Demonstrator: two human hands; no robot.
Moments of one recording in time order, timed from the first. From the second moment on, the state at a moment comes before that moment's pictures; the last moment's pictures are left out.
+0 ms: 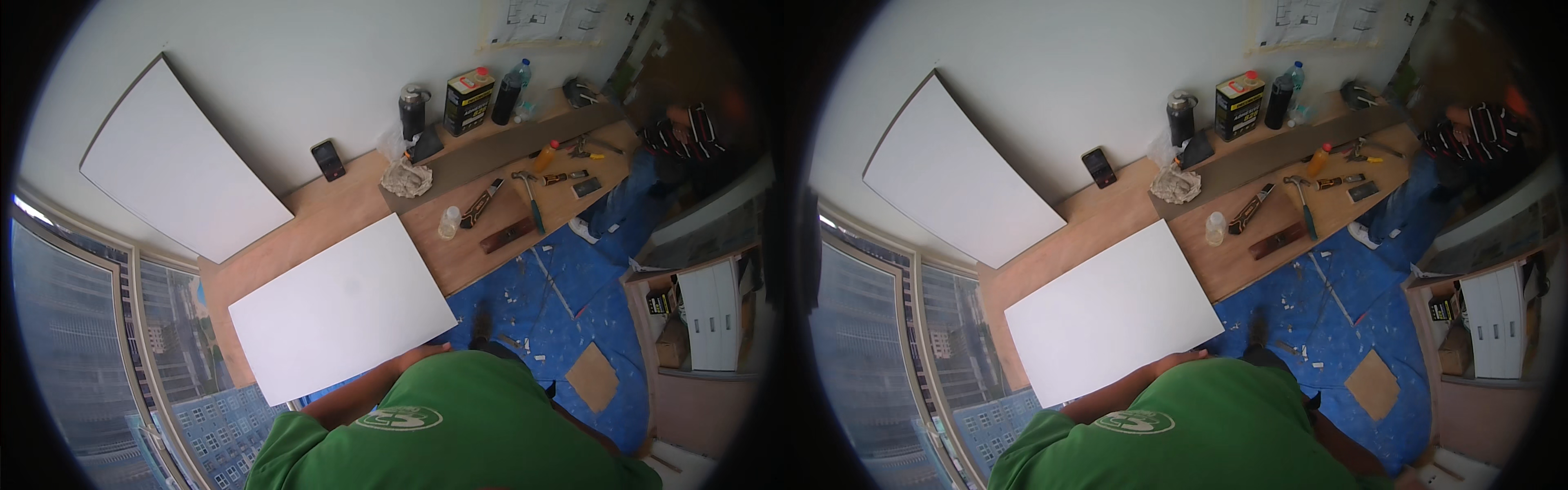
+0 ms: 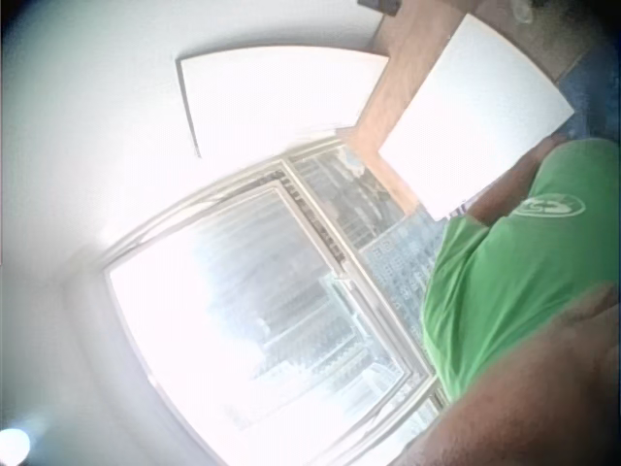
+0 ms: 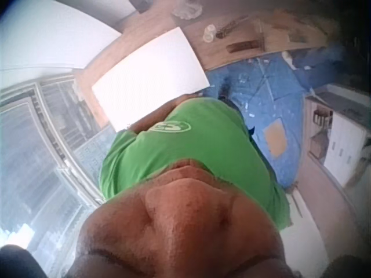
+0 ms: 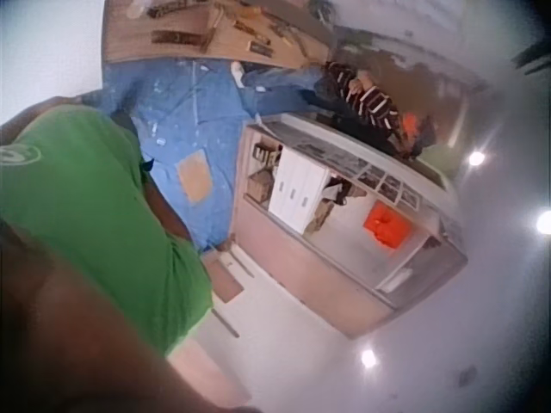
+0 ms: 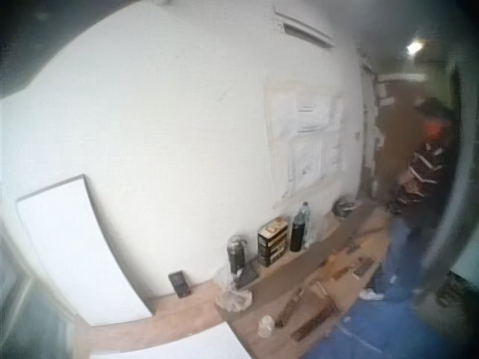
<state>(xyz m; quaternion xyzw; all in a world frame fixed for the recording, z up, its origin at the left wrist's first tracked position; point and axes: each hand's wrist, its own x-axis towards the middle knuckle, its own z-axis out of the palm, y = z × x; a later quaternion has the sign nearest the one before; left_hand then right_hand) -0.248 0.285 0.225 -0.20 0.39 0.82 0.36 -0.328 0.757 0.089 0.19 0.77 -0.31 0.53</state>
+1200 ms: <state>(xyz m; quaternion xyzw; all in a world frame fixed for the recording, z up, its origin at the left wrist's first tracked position) -0.362 0.538 0.388 -0.03 0.70 0.64 0.30 -0.487 1.036 -0.014 0.22 0.76 -0.44 0.42</state>
